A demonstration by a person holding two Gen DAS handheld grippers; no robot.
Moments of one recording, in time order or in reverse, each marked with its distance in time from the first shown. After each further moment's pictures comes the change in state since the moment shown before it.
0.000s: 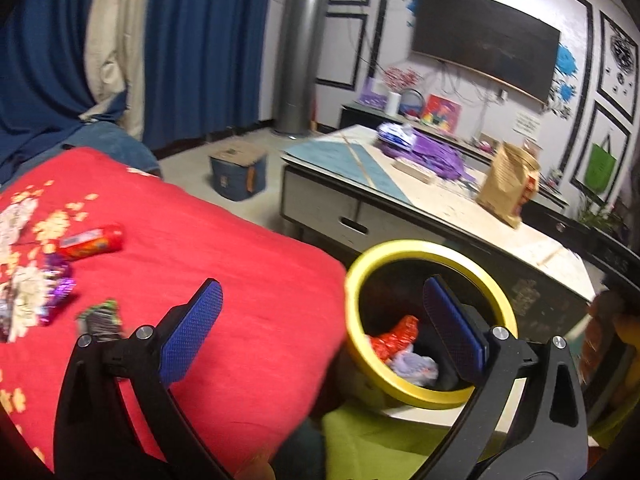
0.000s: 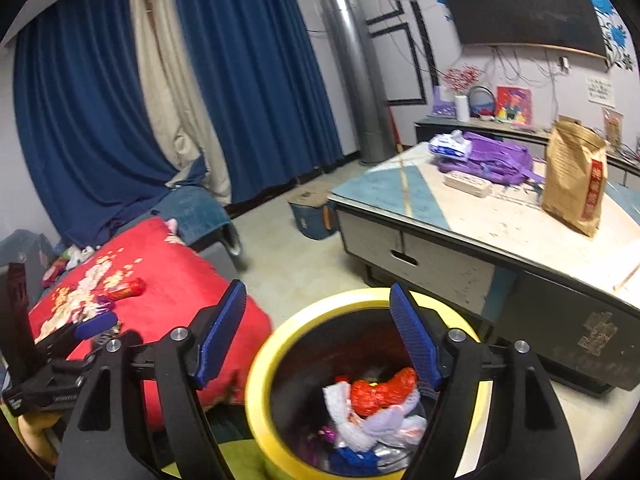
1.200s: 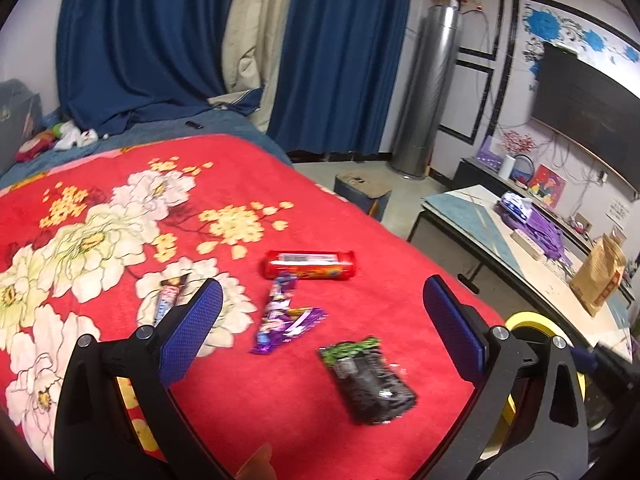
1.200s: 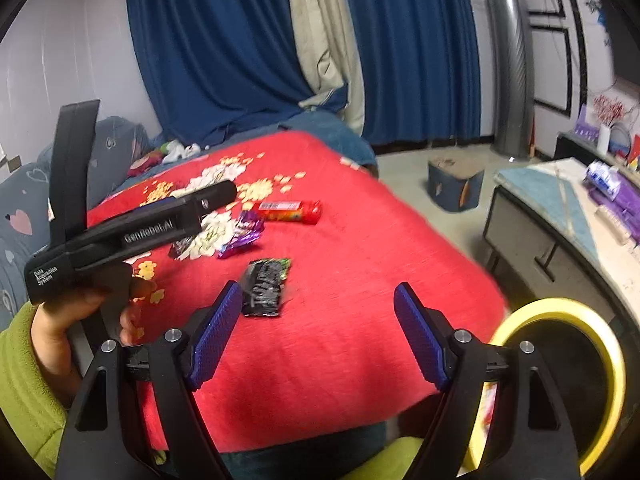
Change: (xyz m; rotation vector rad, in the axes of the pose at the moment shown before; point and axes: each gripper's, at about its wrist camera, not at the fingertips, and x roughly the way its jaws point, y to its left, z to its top) left arm -0.064 0.167 0.005 -0.273 -0.097 0.322; right arm 0.072 0.230 -0.034 -0.316 0.233 0.356
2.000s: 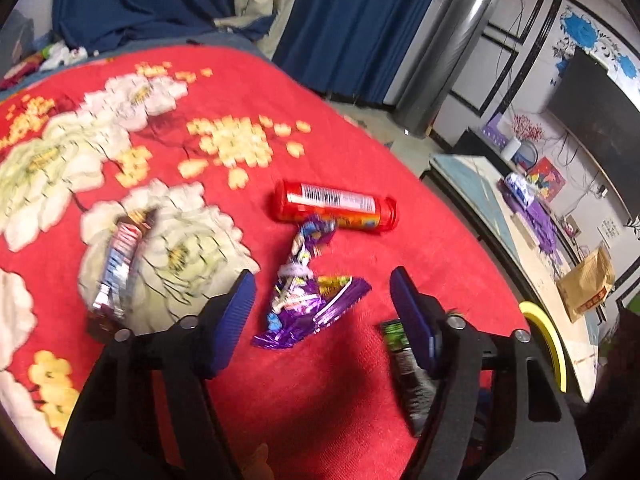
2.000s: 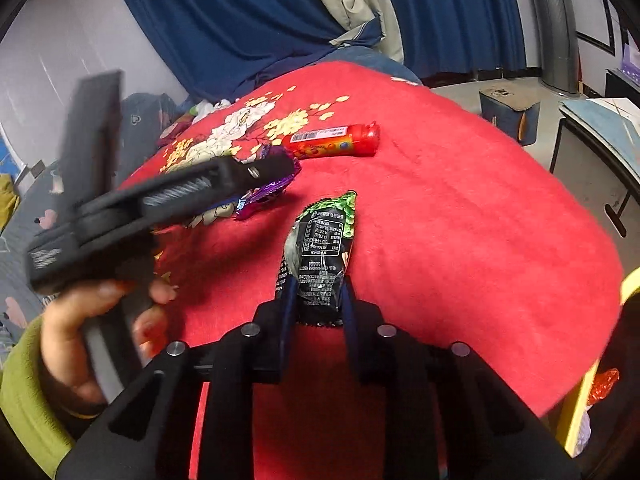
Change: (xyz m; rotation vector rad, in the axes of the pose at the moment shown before) left arm 0.076 0.031 -0.018 -0.132 0.252 -0.075; right arm 0.084 0.006 -0.011 0.079 0.200 0.188
